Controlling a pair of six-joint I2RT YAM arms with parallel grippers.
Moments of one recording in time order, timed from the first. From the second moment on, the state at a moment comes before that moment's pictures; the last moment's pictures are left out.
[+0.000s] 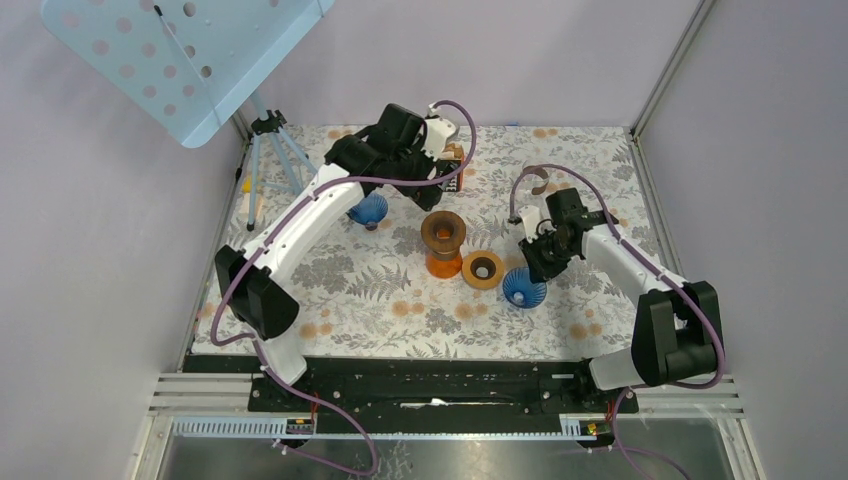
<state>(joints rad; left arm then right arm) -0.63 1.76 1.88 -0.91 0.05 0.14 0.22 1.43 0.92 -0.79 -0.30 -0.41</state>
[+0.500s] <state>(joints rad) -0.50 1.75 1.87 -0.89 0.09 0.14 0.21 1.40 1.16 -0.99 -0.37 -0.41</state>
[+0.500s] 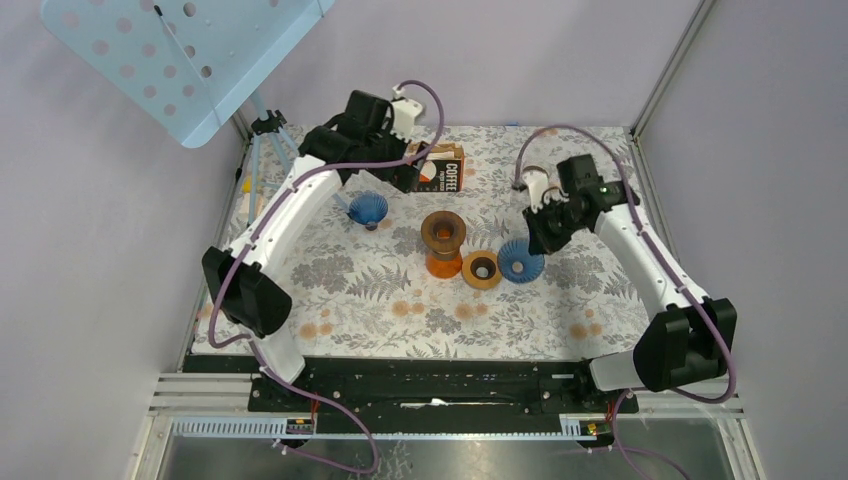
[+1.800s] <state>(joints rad) -0.37 1.54 1.63 -0.74 0.22 0.02 0.45 1.93 1.99 -1.17 -0.56 -0.14</state>
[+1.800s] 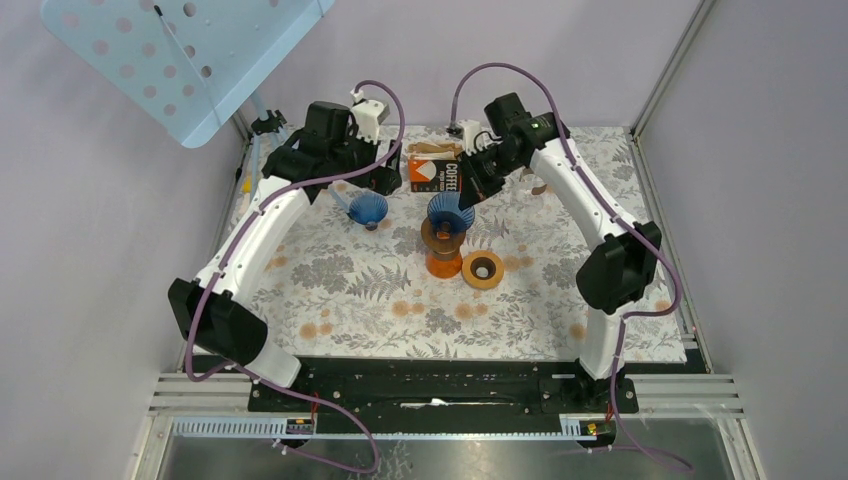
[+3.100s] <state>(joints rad) -0.46 1.52 1.41 -0.52 0.51 -0.31 0.48 2.00 1.99 -1.17 -0.50 -0.11</state>
